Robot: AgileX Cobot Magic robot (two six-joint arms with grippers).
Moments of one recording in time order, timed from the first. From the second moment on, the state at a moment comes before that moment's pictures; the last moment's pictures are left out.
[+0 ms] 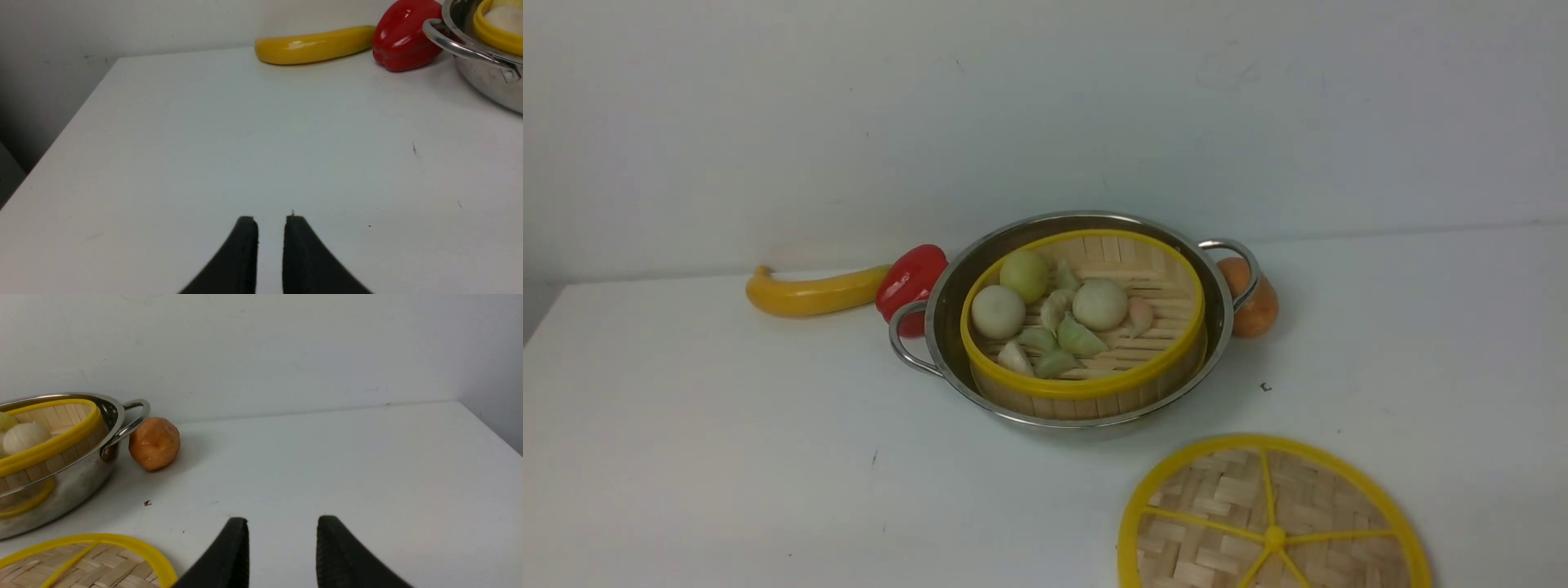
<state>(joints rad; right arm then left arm) -0.02 0.00 0.01 0.01 0.33 0.09 0.13 0.00 0.01 -0.04 0.34 0.10</state>
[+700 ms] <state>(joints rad) -0.02 0.00 0.01 0.01 0.33 0.09 0.13 0.00 0.01 -0.04 0.34 0.12</state>
